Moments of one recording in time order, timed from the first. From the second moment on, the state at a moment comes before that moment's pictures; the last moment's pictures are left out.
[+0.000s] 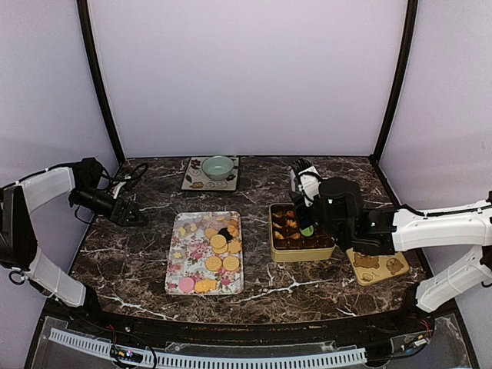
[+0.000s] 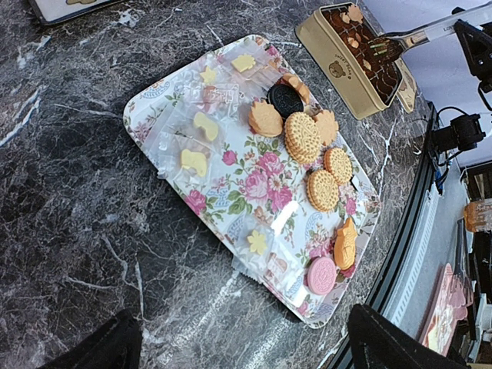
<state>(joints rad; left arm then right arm) 0.10 1.43 1.01 -0.99 0.81 0.58 1.05 1.30 0.78 0.18 0.65 -0.03</state>
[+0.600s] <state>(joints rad) 0.10 1.43 1.01 -0.99 0.81 0.58 1.05 1.31 0.78 0.21 0.74 -0.04</state>
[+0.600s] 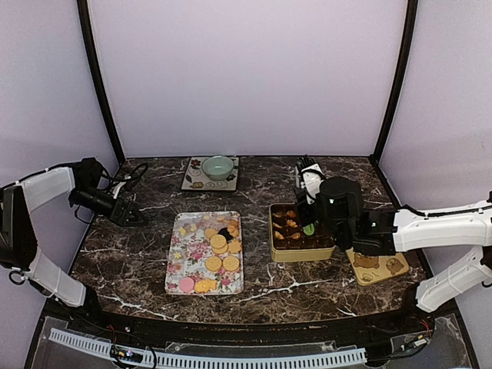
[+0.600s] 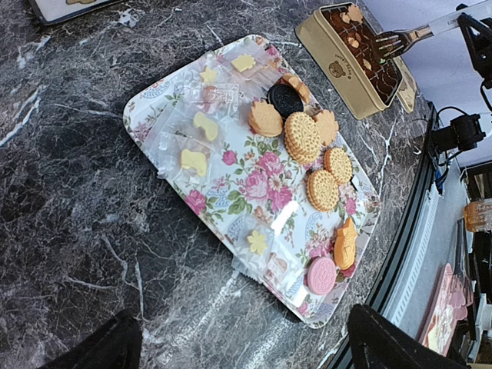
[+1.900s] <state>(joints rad) 0.10 1.45 1.03 -0.99 0.80 0.58 1.17 1.68 1.15 0.35 0.36 0.02</state>
